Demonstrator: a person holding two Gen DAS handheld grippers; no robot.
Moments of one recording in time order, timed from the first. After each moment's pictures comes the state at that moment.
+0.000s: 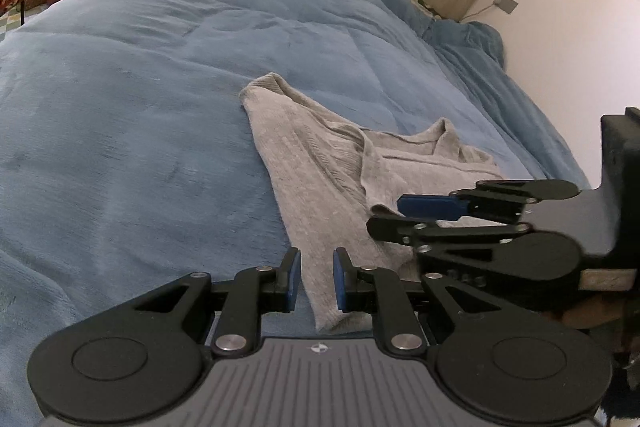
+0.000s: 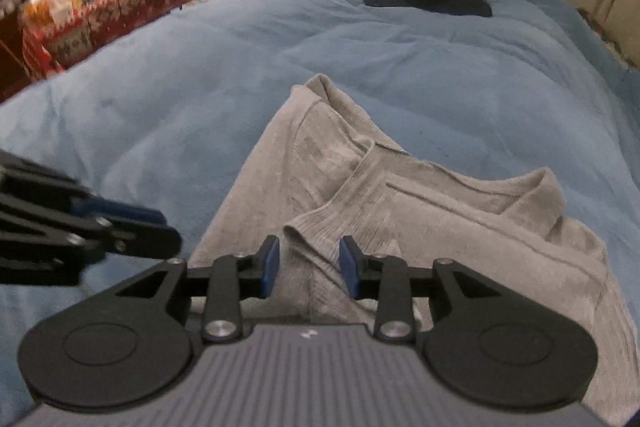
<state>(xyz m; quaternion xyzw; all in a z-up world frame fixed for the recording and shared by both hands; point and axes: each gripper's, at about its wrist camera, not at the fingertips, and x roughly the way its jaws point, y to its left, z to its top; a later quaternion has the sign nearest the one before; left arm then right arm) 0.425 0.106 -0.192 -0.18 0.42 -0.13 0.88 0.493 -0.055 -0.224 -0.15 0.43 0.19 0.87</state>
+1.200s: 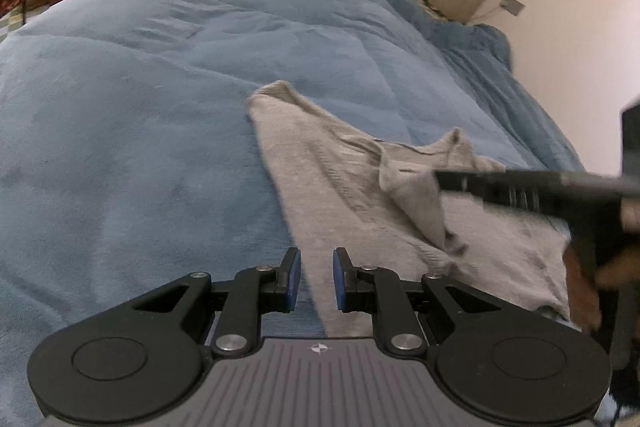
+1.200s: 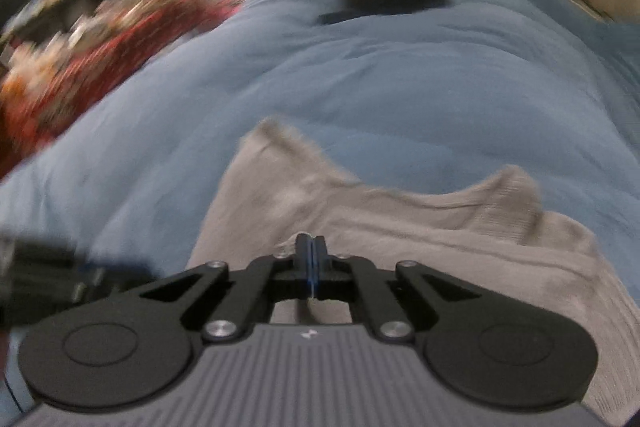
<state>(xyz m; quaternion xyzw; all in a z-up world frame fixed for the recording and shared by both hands) 0.442 0.102 -0.192 -0.18 0.41 -0.14 0.88 0.539 -0.123 -0.204 0.00 0.42 0.13 0.90</state>
